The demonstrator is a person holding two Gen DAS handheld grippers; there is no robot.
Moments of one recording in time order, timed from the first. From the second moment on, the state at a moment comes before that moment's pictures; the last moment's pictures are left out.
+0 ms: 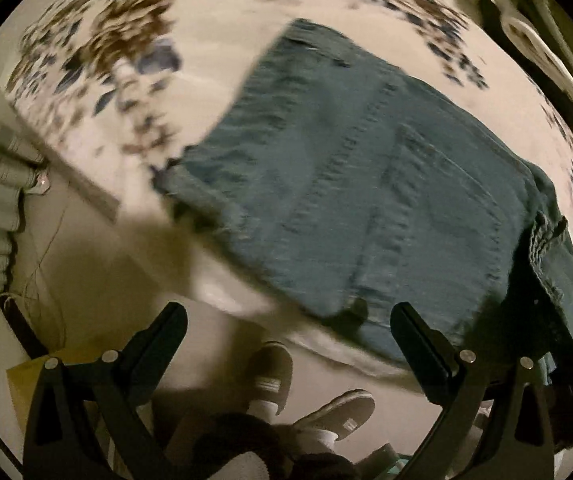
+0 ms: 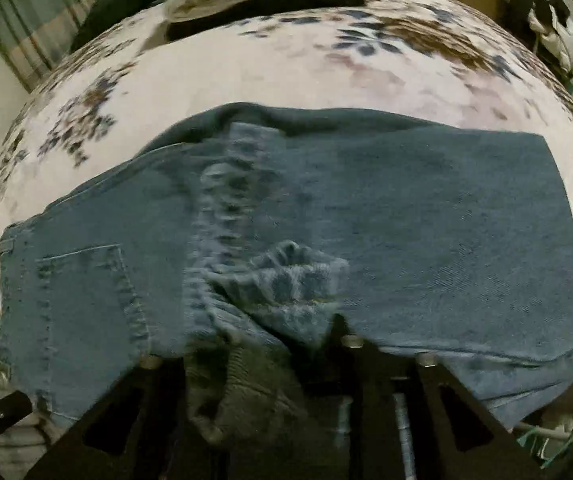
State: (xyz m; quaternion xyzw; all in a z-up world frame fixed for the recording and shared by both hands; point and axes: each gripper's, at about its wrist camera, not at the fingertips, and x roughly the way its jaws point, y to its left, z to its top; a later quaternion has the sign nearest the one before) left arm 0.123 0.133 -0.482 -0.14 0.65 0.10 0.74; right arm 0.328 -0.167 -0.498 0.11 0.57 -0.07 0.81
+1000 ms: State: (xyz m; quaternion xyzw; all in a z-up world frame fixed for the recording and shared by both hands) left arm 0.114 0.126 -0.485 -0.16 0.66 0.10 0.72; right arm 0.275 -0.196 -0.475 0.14 0.65 0.03 0.75
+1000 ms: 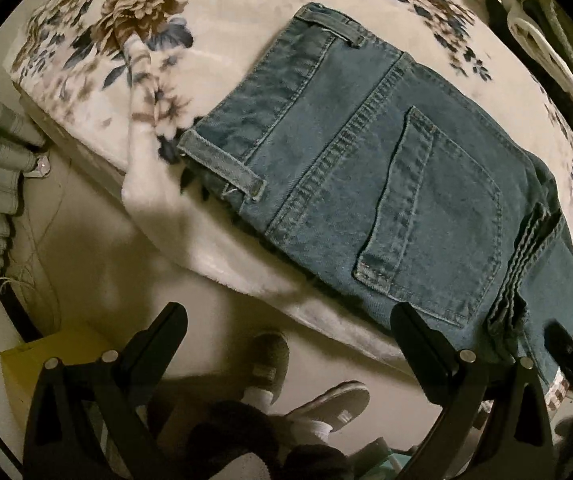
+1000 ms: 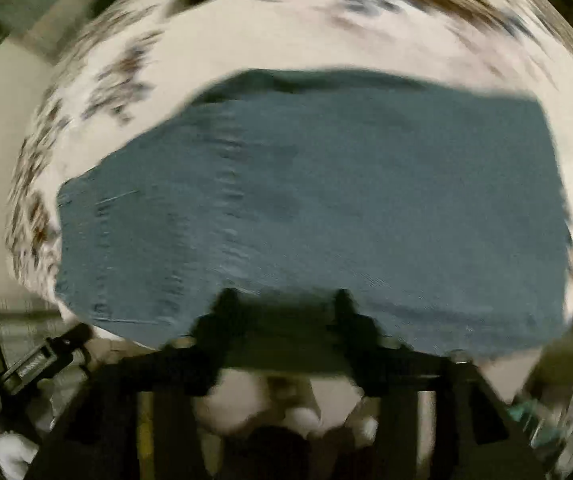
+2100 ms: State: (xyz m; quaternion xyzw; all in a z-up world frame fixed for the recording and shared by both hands) left arm 0.104 0.186 -0.498 -0.30 0.62 0.13 0.71; right arm 0.261 -0.111 -0.499 -0.13 0.66 0.11 0.74
